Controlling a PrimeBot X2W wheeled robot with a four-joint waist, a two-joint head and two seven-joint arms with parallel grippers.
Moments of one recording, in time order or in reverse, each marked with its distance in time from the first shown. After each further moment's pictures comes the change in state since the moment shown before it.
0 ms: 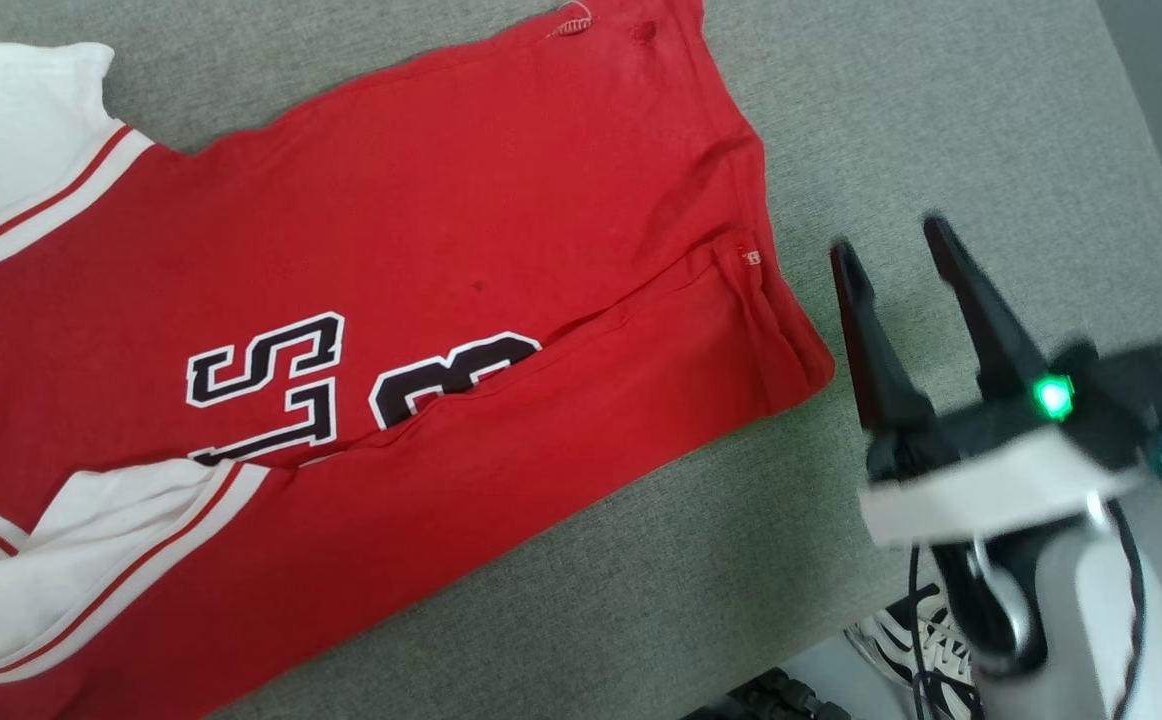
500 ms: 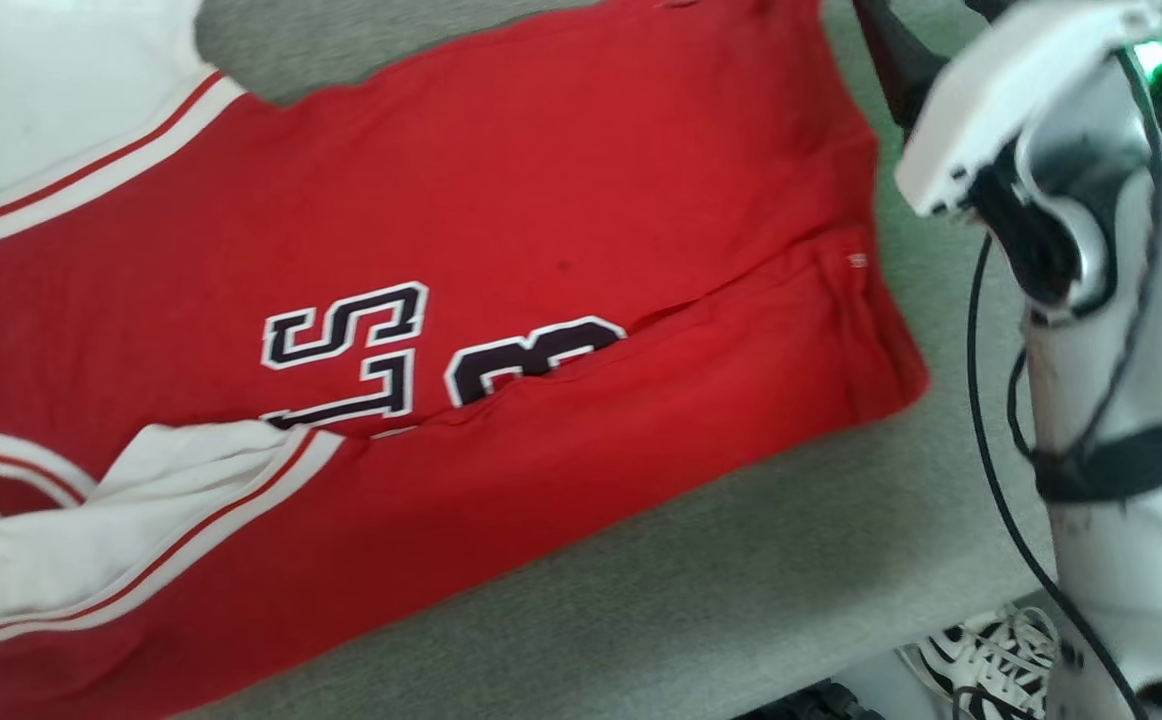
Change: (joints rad) left arm -0.055 -0.058 -0.035 -0.075 0.025 0.000 -0.067; right arm -0.618 0.000 -0.108 0.400 -0.016 0.000 0.548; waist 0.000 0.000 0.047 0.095
